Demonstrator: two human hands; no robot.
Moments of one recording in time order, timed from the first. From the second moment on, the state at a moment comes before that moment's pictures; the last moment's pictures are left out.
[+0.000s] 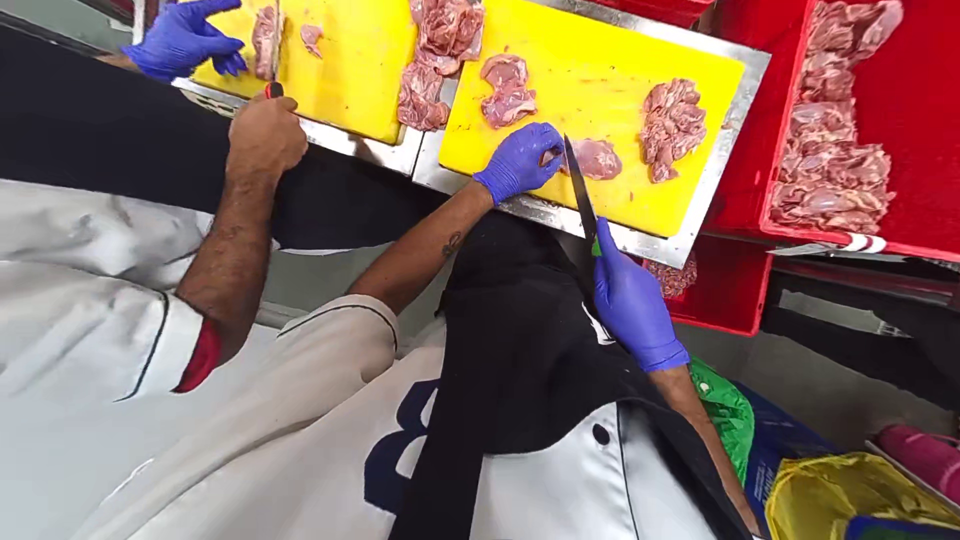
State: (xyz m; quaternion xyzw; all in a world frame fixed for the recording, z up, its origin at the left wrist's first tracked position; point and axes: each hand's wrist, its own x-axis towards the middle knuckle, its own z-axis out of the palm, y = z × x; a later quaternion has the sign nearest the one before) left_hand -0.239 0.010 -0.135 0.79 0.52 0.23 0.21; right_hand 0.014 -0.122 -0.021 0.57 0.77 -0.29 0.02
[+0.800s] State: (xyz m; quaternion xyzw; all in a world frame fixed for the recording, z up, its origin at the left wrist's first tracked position) left_hand -0.212 0.029 -0.126 0.79 0.52 0.18 0.26; right_hand 0.021 -0.115 -0.020 0.60 0.75 -0.28 0.03
